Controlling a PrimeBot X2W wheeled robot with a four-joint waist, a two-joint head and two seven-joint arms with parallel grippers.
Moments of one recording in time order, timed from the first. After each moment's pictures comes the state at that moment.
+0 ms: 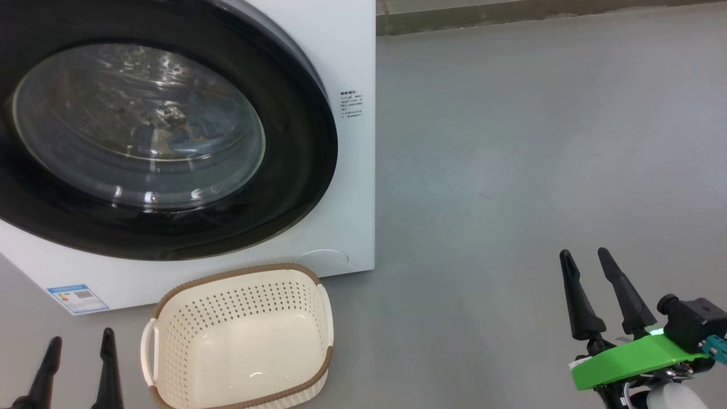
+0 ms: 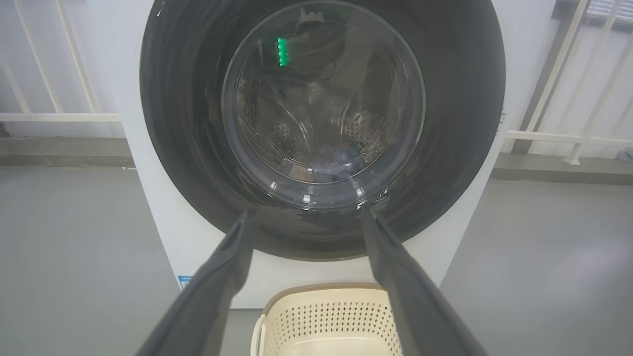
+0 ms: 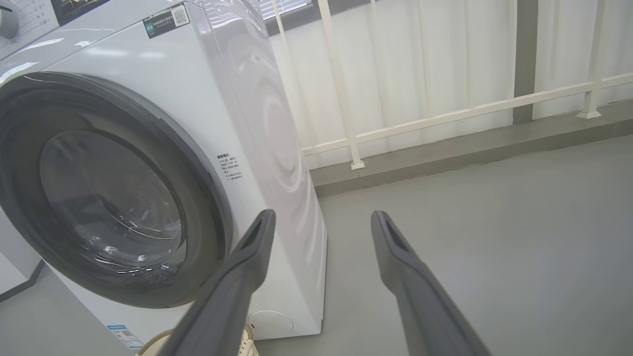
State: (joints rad) left arm 0.03 0.20 0.12 0.24 -0.33 -0.13 -0.26; right arm -0.07 -0.16 0.10 0.20 0.48 0.13 -0.26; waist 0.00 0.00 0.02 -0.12
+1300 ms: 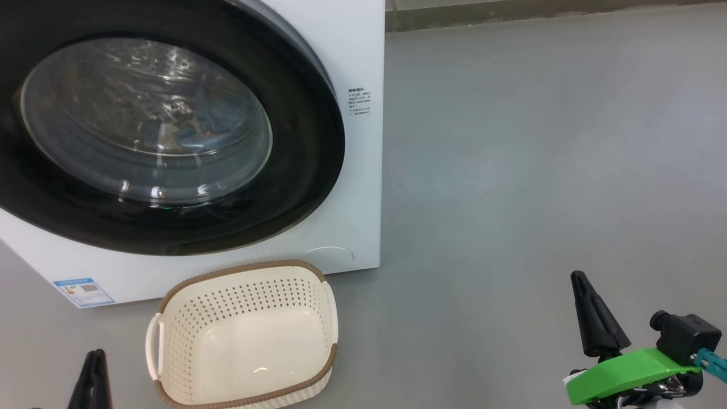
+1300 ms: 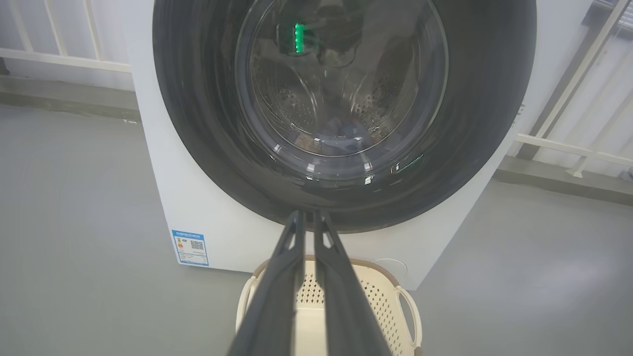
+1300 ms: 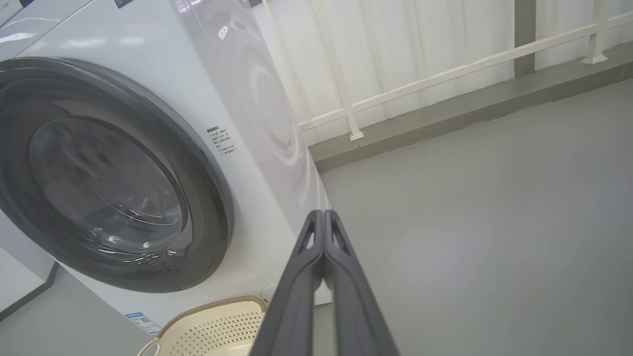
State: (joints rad) left arm 0.04 0.16 0.12 0.29 -0.39 -0.13 -0.23; right arm -0.04 -0.13 0.10 0.25 0.52 0.13 -0.24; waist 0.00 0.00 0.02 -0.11
